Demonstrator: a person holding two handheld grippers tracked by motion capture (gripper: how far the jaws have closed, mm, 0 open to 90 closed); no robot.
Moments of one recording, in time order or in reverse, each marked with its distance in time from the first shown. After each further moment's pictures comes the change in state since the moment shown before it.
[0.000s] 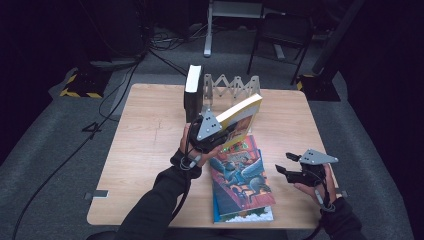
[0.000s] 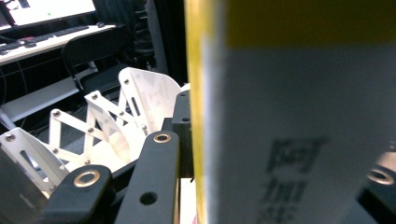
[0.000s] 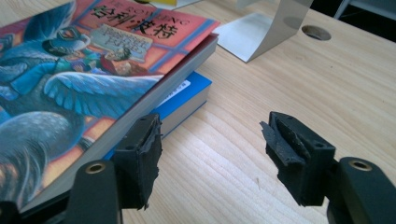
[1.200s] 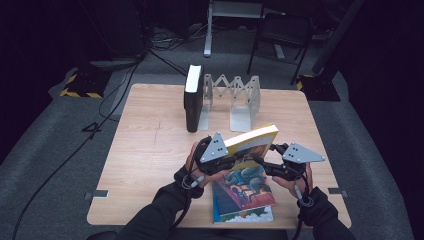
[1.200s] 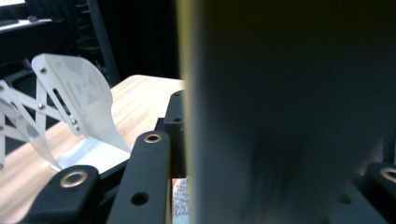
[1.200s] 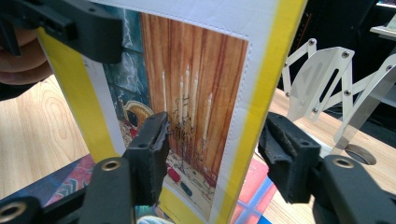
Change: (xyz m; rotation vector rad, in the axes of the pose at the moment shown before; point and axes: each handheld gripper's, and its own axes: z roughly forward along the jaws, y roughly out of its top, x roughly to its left) left arm -0.046 -0.022 -0.003 0.009 -0.203 0.035; right arm 0.053 0.067 0.012 -0.297 0.080 -0.101
